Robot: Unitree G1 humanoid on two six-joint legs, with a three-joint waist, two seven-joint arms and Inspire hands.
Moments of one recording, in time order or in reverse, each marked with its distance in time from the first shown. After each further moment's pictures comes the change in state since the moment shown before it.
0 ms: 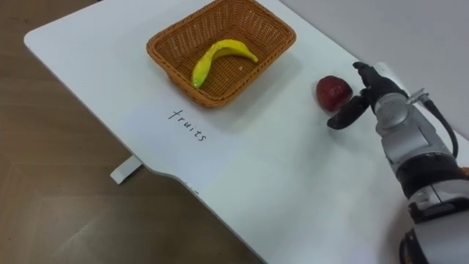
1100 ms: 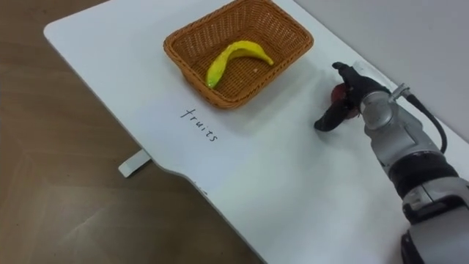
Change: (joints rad) left arm -0.001 0.002 -0.013 0.008 -0.042 -0.022 -0.002; right arm -0.019 0.003 0.109 0.015 -0.024 -0.032 0.022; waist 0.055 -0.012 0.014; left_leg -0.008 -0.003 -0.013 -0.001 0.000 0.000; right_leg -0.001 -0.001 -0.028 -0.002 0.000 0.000
